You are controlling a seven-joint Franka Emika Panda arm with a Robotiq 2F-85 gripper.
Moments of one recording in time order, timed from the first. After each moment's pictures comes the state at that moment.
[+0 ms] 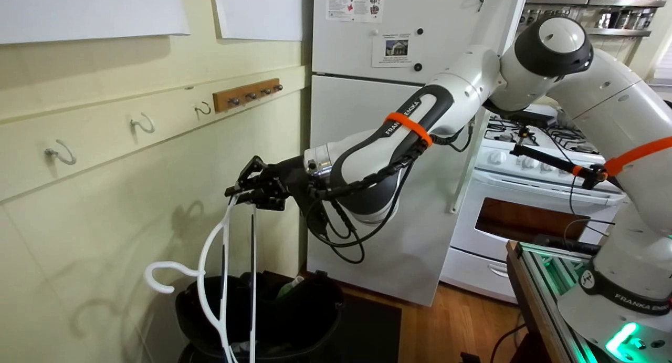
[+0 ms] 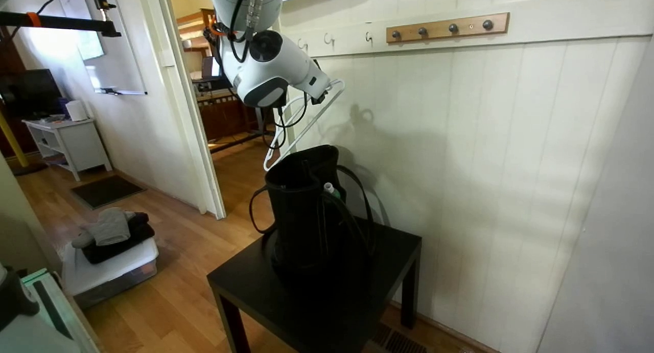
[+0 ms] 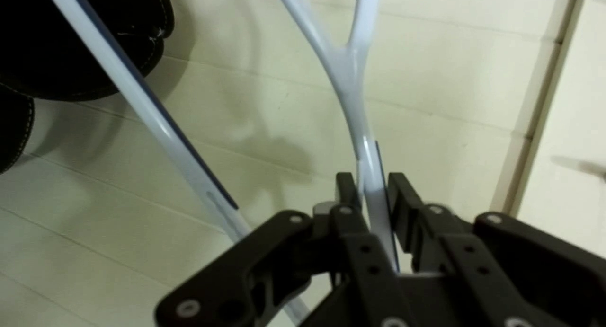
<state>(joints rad) -0.62 0.90 0.99 -1.97 0.19 3.77 0.49</state>
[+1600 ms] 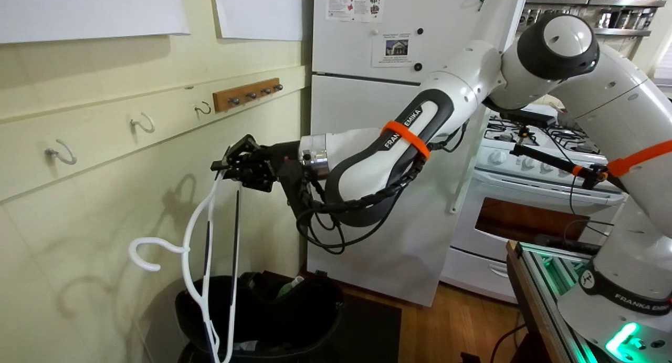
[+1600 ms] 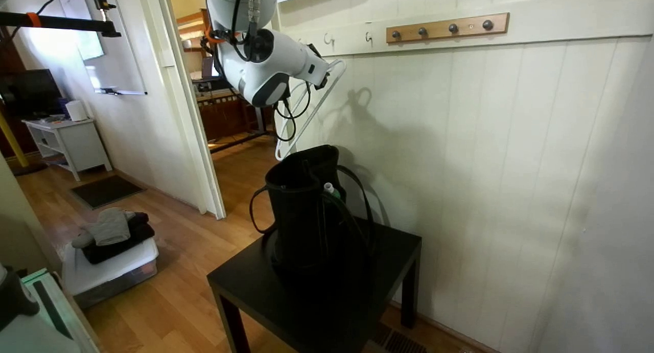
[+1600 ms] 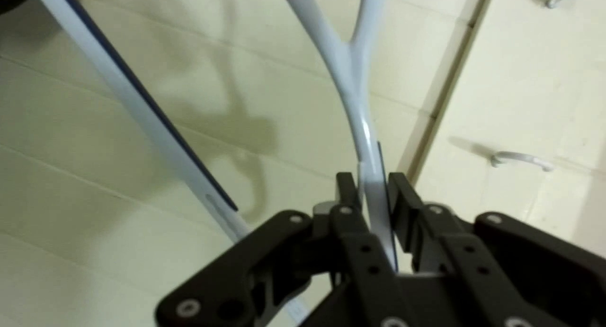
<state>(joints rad) -0.51 0.86 0.88 -1.89 0.05 3.90 0.56</state>
